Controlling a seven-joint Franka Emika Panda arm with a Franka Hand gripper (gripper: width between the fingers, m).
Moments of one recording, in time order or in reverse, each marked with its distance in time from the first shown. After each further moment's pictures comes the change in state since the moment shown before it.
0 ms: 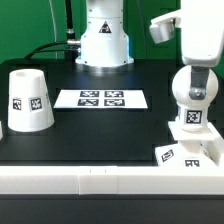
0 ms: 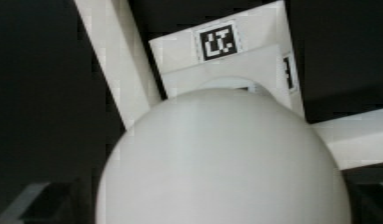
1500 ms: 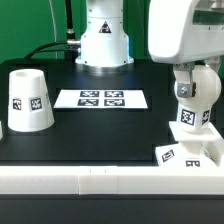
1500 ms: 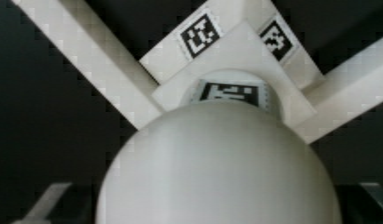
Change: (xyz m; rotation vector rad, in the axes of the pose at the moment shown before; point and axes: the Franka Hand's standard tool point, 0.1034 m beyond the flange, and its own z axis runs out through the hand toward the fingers) arm 0.000 0.007 -0.002 -0.015 0.039 0.673
